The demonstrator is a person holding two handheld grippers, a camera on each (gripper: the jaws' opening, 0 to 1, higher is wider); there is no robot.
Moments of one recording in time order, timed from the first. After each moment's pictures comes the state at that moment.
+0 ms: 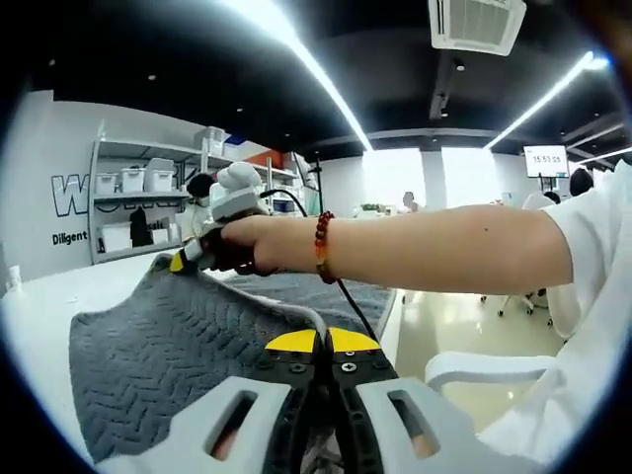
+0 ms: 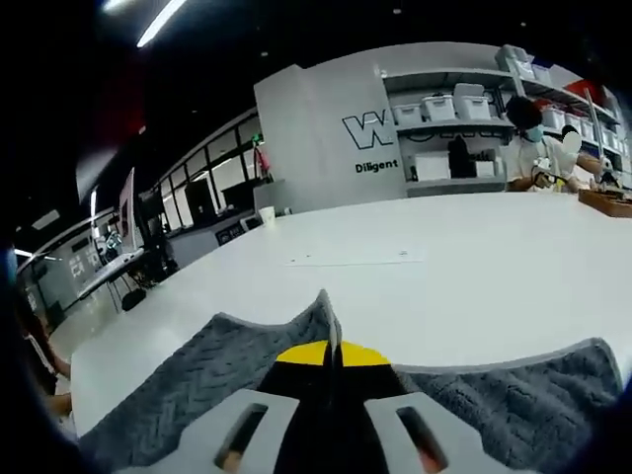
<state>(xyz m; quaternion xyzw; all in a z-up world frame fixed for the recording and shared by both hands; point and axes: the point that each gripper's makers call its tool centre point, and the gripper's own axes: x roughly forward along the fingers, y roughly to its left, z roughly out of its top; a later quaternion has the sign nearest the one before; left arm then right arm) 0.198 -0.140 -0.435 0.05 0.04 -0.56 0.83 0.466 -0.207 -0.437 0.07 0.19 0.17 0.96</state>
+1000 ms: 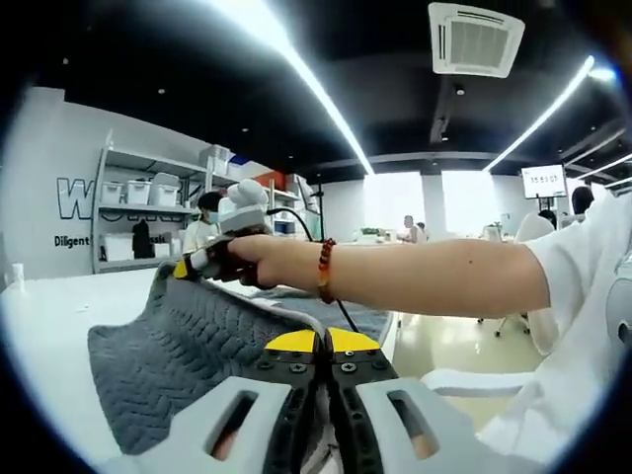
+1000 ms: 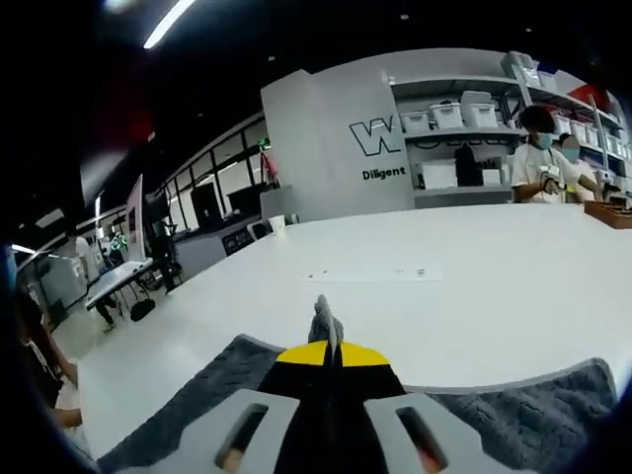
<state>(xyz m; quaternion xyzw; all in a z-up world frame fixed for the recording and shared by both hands) 0.189 -0.106 -0.391 0.01 -0.01 -0.57 0.82 0.440 -0.169 -0.403 0.08 0.17 0.19 0.96</state>
